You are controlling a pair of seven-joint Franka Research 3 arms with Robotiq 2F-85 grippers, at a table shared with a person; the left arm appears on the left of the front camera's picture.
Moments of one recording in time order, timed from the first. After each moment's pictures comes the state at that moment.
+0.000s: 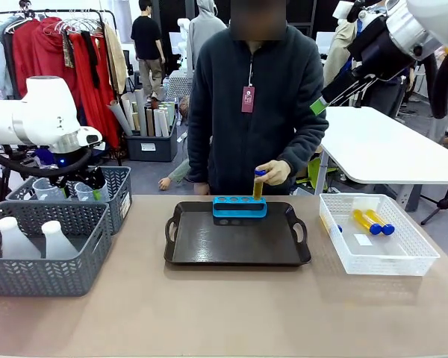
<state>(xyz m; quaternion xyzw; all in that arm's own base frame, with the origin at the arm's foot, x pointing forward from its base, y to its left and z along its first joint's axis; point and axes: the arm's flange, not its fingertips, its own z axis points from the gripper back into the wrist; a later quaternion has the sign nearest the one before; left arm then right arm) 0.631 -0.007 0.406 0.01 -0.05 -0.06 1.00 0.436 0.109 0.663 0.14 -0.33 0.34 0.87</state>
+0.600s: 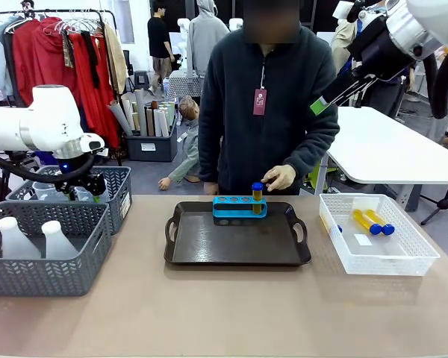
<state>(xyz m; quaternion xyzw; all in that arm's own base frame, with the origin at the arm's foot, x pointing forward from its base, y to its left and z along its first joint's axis) 0.644 -0.004 0.387 0.01 -0.04 -0.07 1.00 0.436 0.109 0.663 0.14 -0.33 0.34 0.87</state>
